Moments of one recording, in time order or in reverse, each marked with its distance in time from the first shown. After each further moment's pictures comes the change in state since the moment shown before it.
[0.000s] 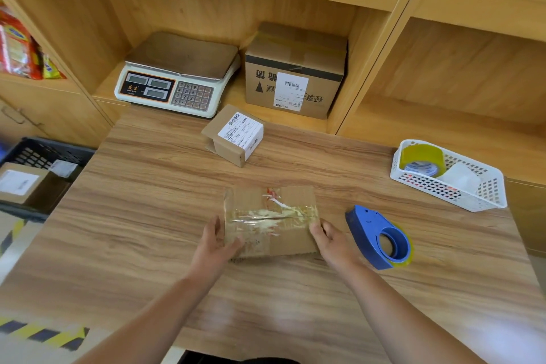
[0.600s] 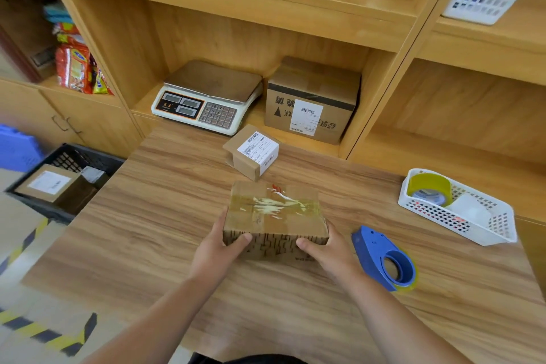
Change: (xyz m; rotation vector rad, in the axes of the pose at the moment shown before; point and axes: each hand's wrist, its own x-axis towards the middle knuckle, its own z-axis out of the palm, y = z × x) left_hand -0.031 0.024 -0.010 0.279 0.177 0.159; right_hand -0.008 -0.014 0.004 0.059 0.021 -0.165
